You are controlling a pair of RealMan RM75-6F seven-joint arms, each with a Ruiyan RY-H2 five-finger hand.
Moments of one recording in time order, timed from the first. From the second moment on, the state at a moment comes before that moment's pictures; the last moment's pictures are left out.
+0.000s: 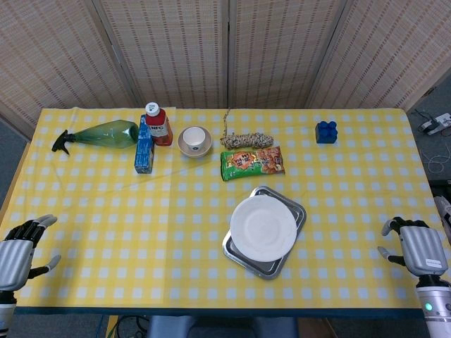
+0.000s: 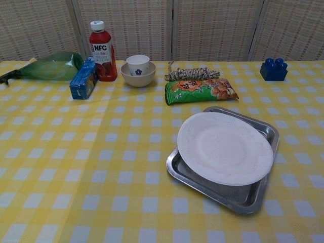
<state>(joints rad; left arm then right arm) -0.10 -1.15 -0.03 -1.54 1.54 1.51 0.05 0.10 -1.11 0.06 -1.66 -1.38 1.37 -0.15</state>
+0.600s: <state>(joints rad) -0.09 -1.15 -0.03 -1.55 1.54 1.53 0.08 0.15 -1.17 0.07 -1.67 -1.38 1.32 -0.23</state>
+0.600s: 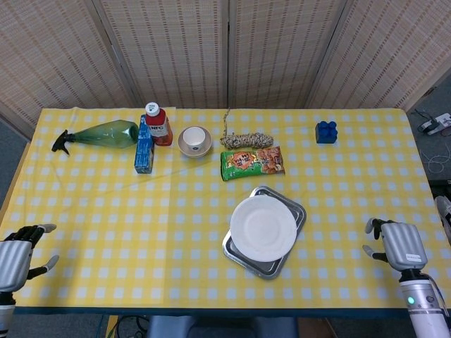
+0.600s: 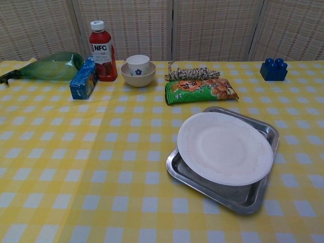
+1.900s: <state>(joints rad) -0.06 -1.08 -0.10 -1.55 1.41 1.55 0.02 0.38 -1.50 -0.02 -1.51 -1.64 1.19 -0.34</state>
